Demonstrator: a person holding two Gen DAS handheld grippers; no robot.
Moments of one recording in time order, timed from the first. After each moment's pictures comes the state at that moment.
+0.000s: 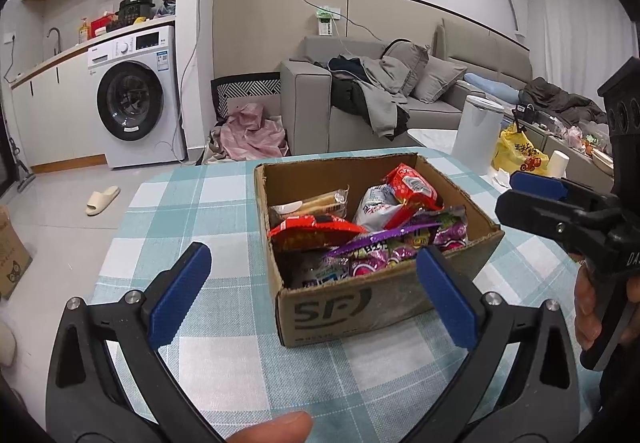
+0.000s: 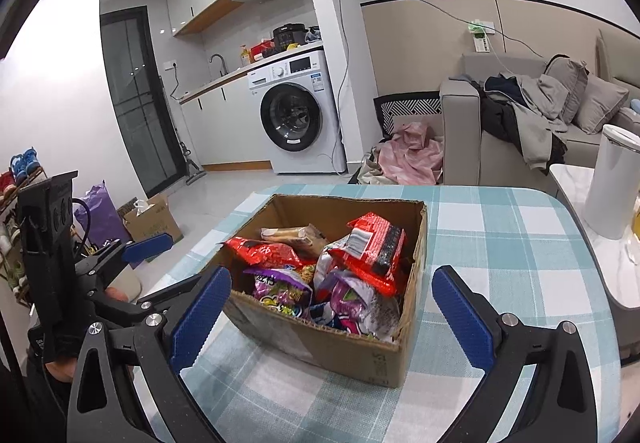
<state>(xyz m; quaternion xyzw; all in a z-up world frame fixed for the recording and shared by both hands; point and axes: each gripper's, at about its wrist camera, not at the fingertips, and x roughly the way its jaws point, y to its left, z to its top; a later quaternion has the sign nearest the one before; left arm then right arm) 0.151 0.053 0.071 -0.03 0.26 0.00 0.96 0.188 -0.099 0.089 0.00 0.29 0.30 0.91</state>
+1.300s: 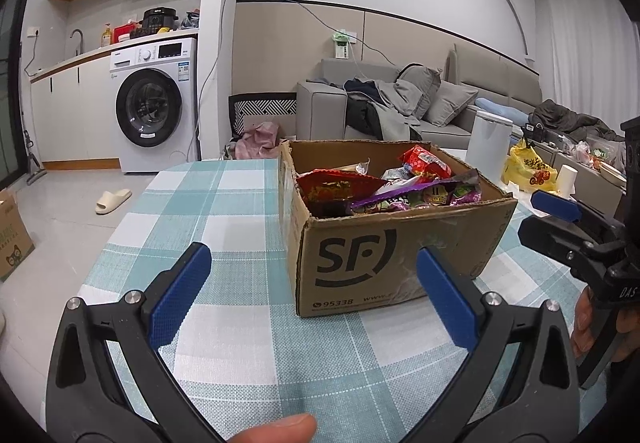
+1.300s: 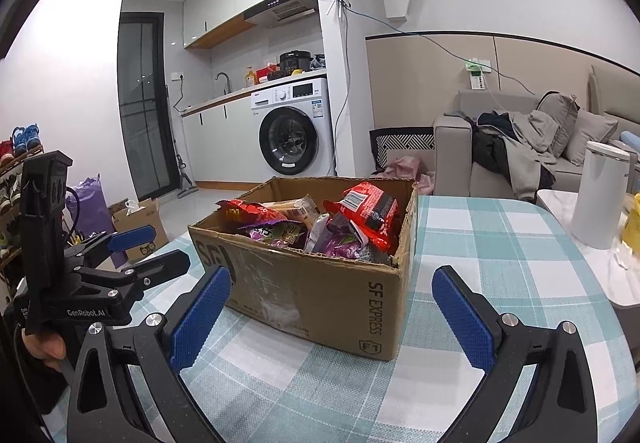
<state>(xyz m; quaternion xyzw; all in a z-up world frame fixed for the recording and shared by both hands) 0.109 0.057 0.023 -0.05 0.22 0.03 0.97 0.146 -0.113 0.032 -0.02 0.21 0.29 0.93</state>
